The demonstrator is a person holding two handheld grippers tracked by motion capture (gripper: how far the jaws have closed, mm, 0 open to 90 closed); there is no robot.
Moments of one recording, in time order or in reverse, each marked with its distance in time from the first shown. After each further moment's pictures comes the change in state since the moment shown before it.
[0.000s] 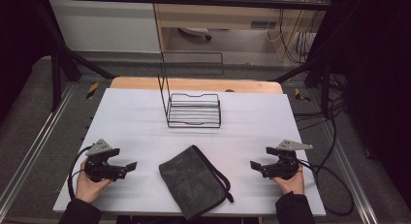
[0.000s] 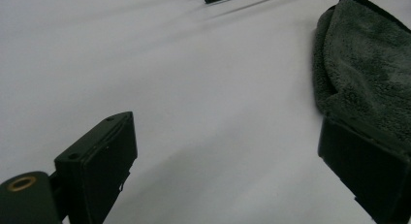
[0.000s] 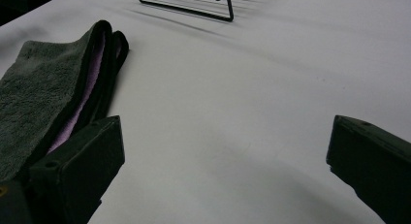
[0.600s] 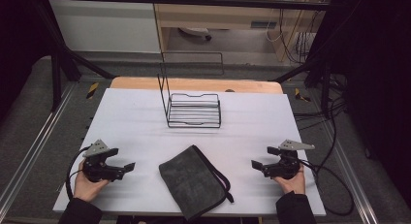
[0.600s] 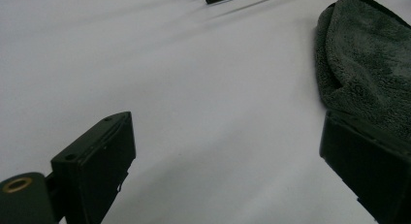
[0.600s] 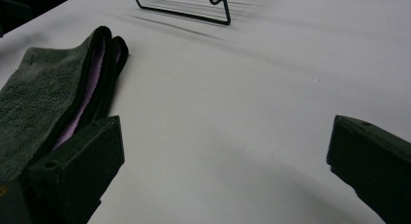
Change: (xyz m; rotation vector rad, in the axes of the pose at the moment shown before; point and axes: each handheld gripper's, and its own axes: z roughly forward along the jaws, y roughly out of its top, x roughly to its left) left arm 0.011 -0.008 -0.002 -0.026 -0.014 0.016; right arm -0.004 -0.001 -0.003 -0.016 0.008 0.019
